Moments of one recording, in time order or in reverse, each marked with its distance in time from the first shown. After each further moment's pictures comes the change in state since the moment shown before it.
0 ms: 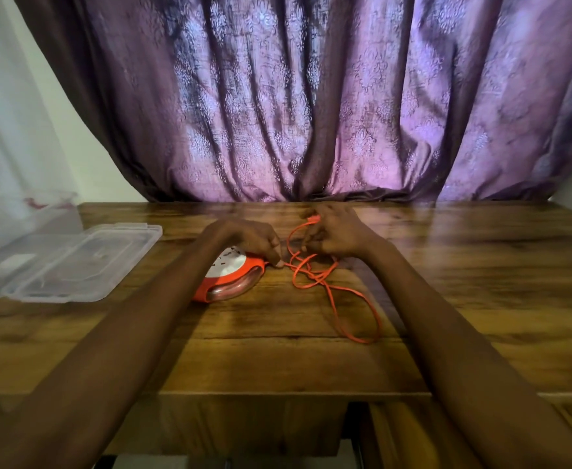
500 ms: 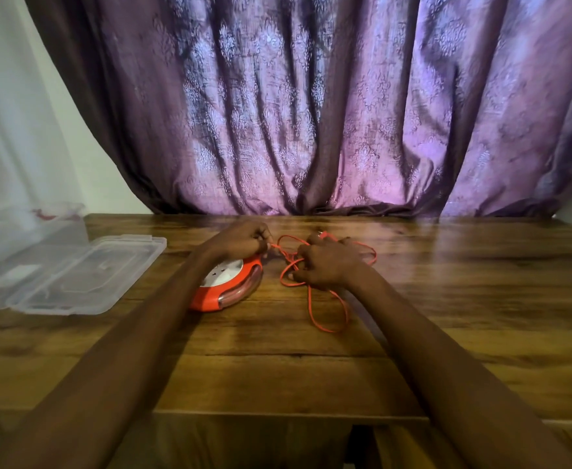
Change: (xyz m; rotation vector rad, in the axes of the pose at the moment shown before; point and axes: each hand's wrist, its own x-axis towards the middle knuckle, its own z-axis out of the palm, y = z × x) left_hand -0.009 -0.026 0.001 -0.199 0.552 0.118; right_hand 0.003 -0.025 0.026 -0.234 -0.114 0.082
